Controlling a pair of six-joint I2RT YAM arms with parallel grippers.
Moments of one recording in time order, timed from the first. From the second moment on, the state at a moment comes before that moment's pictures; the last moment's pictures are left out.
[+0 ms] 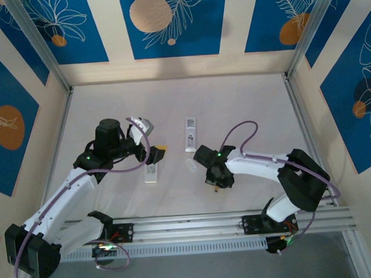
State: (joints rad) left arm -0.45 1.00 0.83 -0.30 0.53 0.16; right arm 0.88 1.48 0.86 -0.88 0.10 1.21
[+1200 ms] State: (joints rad) left arm -0.45 0.96 0.83 -0.34 0.28 0.16; right arm 0.75 1.98 1.41 -0.54 0.37 0.79
